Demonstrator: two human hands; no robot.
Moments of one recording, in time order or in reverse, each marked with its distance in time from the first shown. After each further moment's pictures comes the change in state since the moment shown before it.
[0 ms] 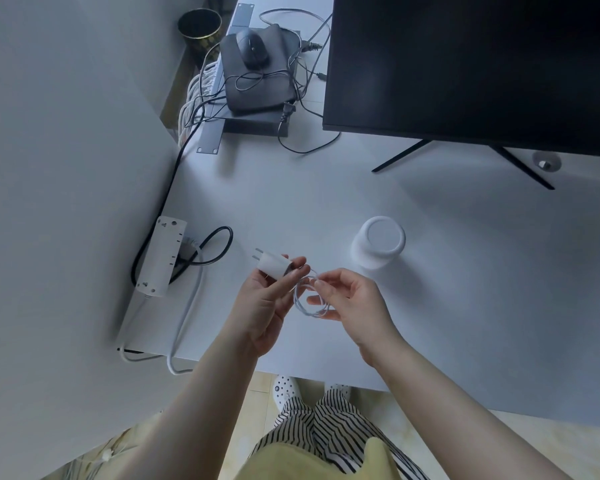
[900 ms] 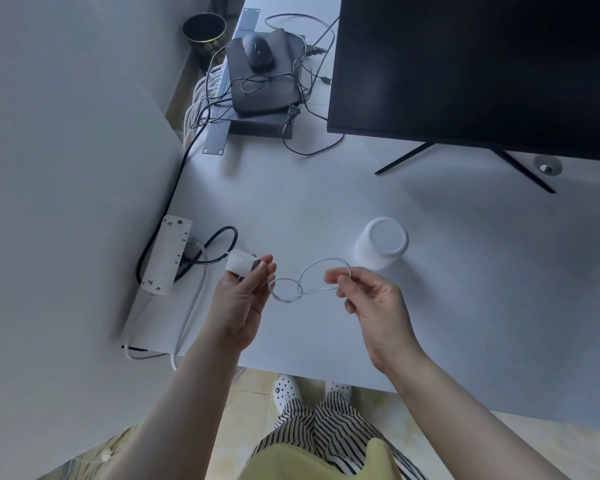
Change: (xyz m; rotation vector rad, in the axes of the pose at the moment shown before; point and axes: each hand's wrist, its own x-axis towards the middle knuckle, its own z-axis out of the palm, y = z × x) left_hand 0.006 0.013 -0.033 -0.090 0.180 0.086; right_hand -0.015 -0.004 -0.005 0.077 0.077 -0.178
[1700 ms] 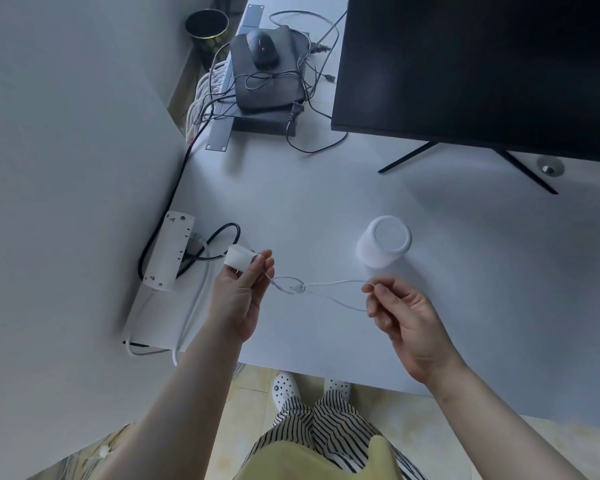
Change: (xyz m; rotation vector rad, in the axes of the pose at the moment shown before) left_hand 0.003 0.004 0.001 0.010 0.045 0.063; right_hand -0.008 0.001 -0.042 0.244 -0.132 0.109
